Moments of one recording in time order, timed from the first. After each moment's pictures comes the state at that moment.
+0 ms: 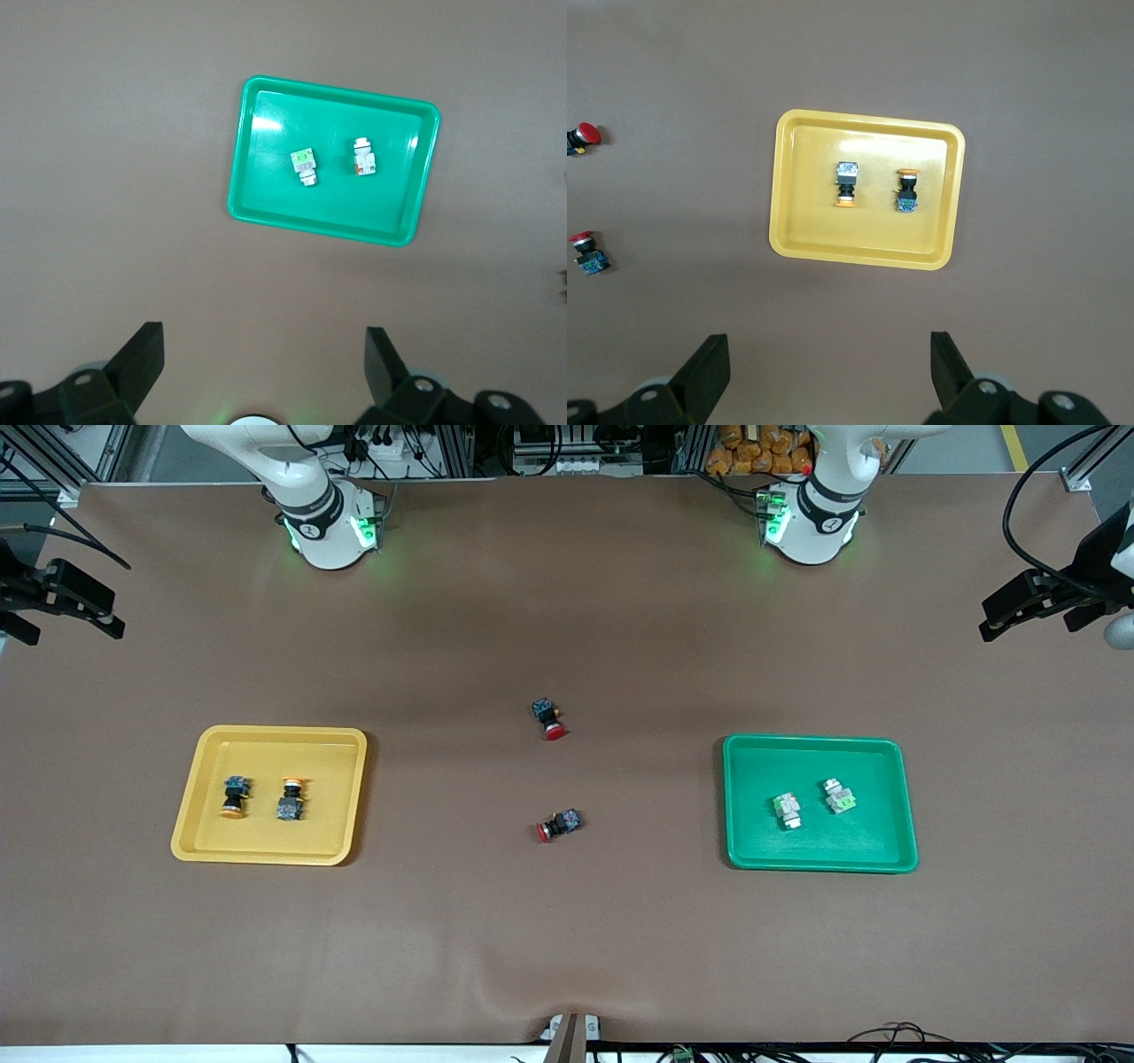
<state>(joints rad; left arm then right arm) -0.06 -0.04 -0.01 -1.52 0.03 1.48 -0.18 0.01 -0.06 -0.04 -1.53 0.01 1.49 -0.09</state>
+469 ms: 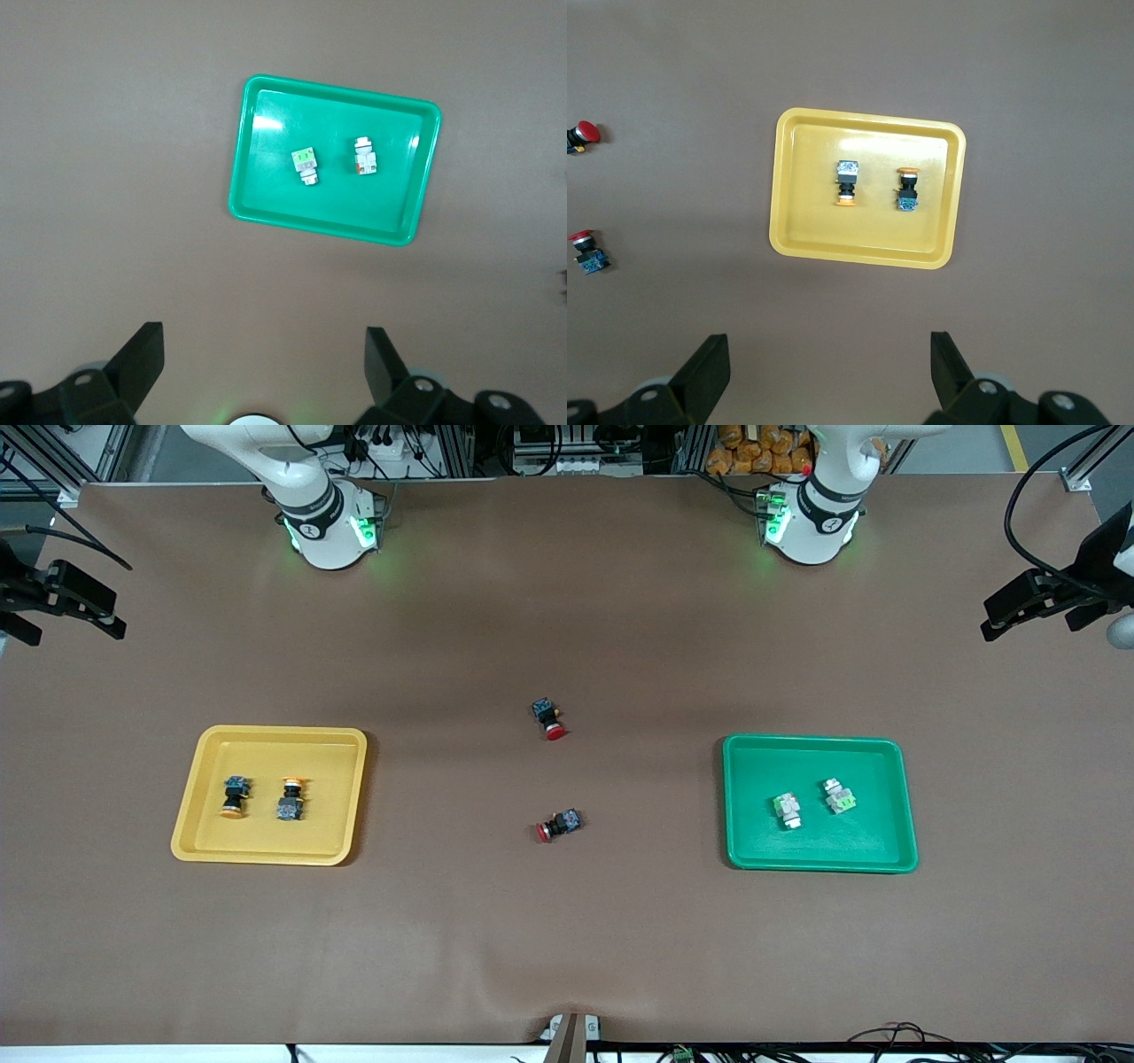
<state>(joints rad) -0.06 -0.04 -0.01 -1.52 0.03 1.48 -0.18 0.01 -0.05 -0.03 -1.53 0.01 1.48 -0.09</state>
